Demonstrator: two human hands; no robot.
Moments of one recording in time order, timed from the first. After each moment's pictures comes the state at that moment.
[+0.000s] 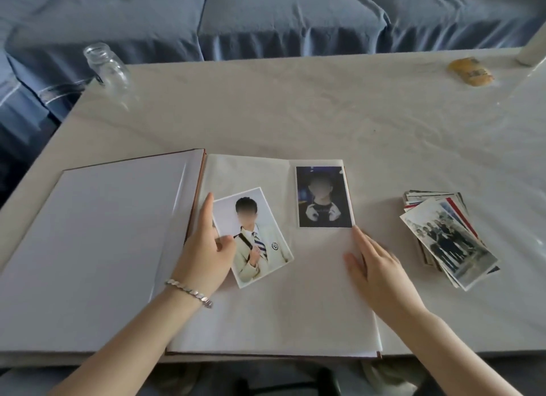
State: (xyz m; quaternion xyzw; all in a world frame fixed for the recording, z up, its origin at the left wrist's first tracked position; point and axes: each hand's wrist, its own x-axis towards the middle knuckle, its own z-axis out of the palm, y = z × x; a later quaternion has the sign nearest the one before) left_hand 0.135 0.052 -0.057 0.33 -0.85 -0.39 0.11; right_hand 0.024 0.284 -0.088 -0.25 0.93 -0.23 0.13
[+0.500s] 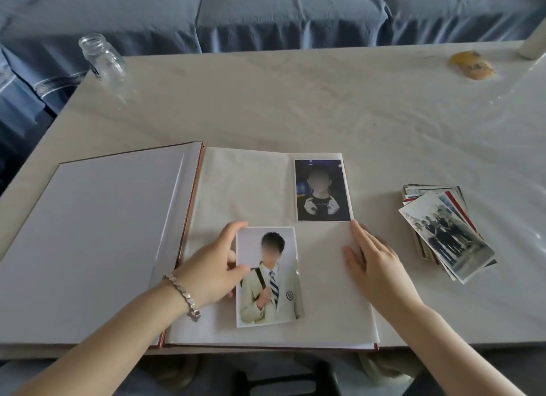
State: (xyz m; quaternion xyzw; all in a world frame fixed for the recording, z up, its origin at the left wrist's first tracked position) left_hand 0.144 0.057 -0.046 0.24 -0.88 -0.38 -0.16; right_hand 0.027 0.283 -0.087 -0.23 0.93 -0.25 0.14
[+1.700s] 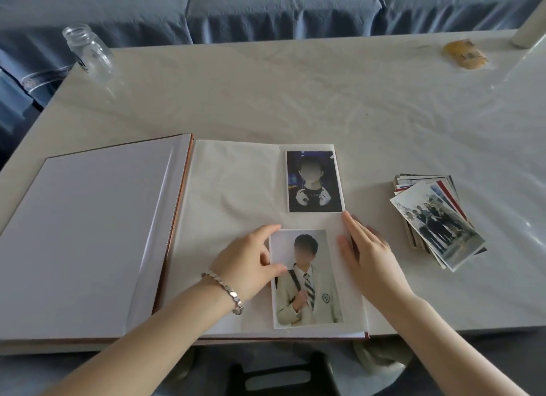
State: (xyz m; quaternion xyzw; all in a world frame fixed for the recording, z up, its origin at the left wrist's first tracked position) left_hand 0.121 0.102 -0.054 0.19 -0.90 -0.36 -0.13; right_hand 0.028 0.287 -0.093 -0.23 0.92 -0.29 0.15
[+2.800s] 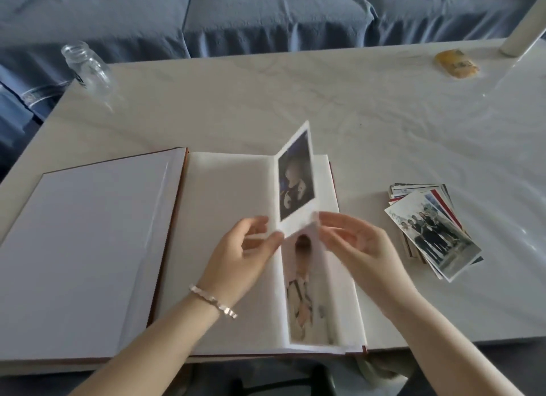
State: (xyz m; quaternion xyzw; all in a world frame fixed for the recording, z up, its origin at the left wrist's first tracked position) left_hand 0.115 0.106 -0.036 0.27 -0.78 -0.57 0.03; right_hand 0.034 0.265 -0.031 -0.15 0.73 -0.63 0.23
